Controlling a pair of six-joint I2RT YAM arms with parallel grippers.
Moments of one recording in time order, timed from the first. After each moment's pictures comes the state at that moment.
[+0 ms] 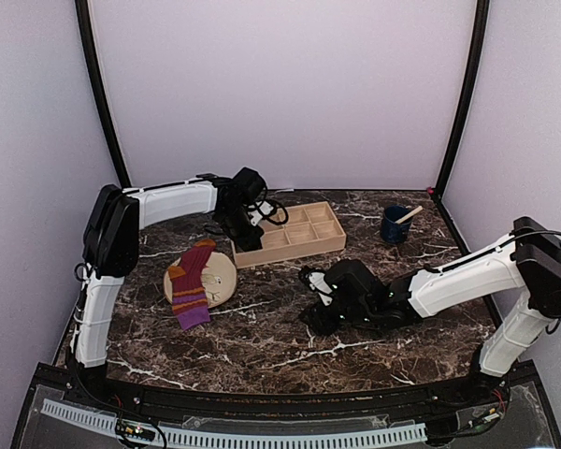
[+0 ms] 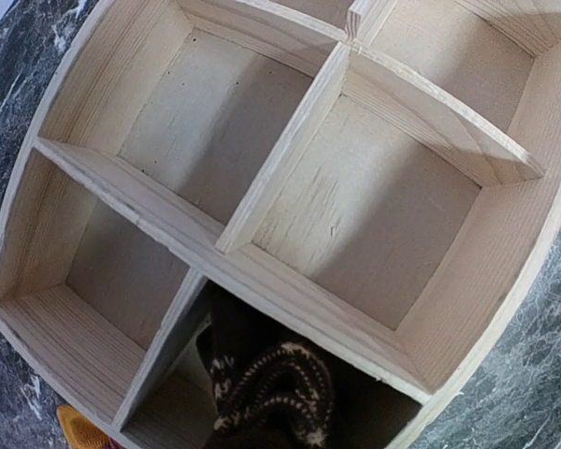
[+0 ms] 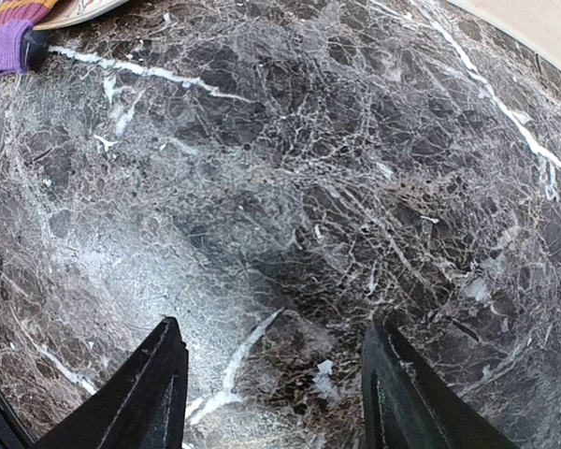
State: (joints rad) left arm -0.63 2.26 1.90 -0.79 -0.08 0.17; right arm 1.07 1.61 0.75 0.07 0.15 0.30
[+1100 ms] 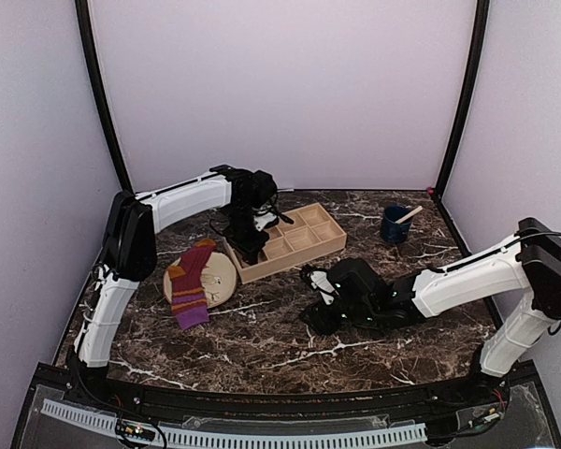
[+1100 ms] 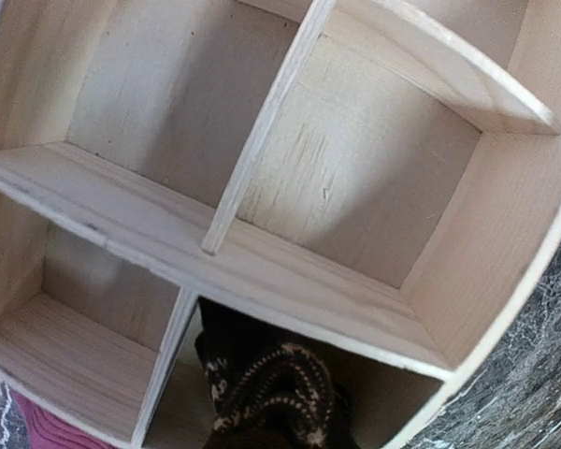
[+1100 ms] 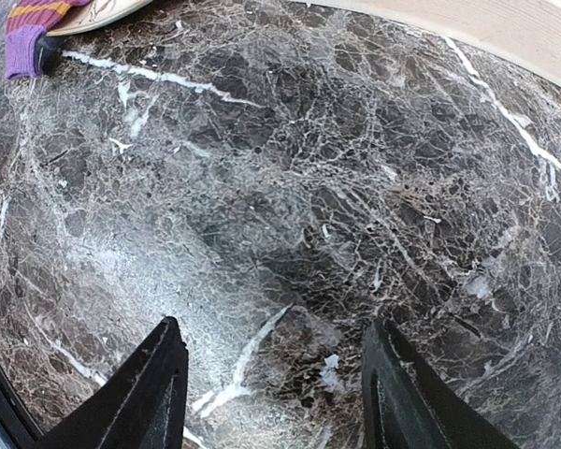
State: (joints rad) left arm -0.67 2.39 2.21 -1.24 -0.02 -0.01; right arm 1.07 1.59 0.74 0.07 0.13 0.31
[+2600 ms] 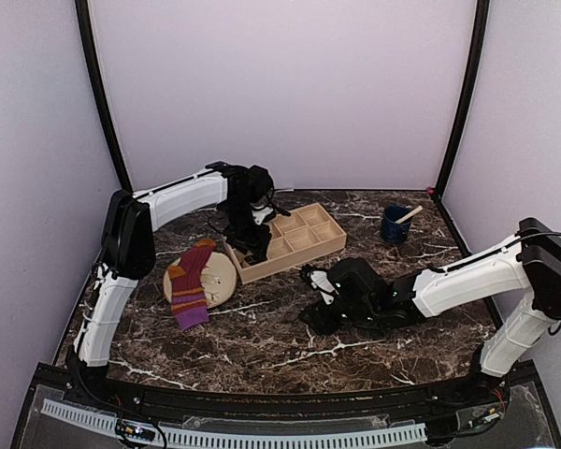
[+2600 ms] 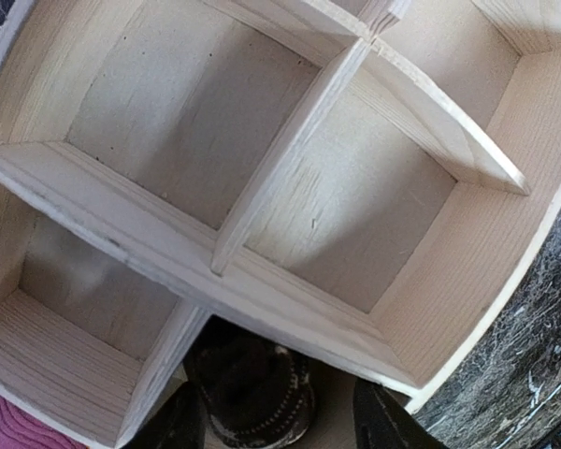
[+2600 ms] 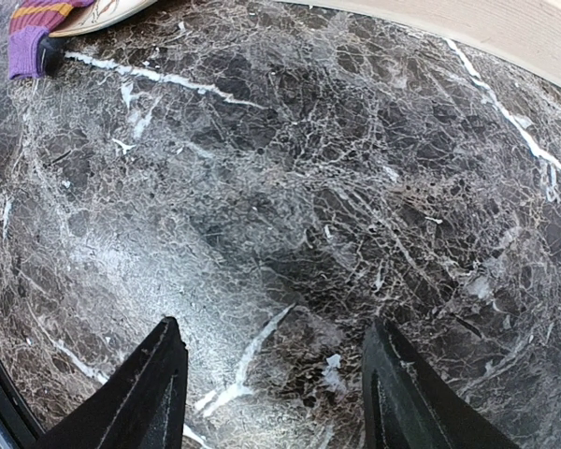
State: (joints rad) left arm -0.65 2.40 2.23 -1.22 0.09 -0.13; right arm 1.07 1.59 0.74 0.07 0.13 0.31
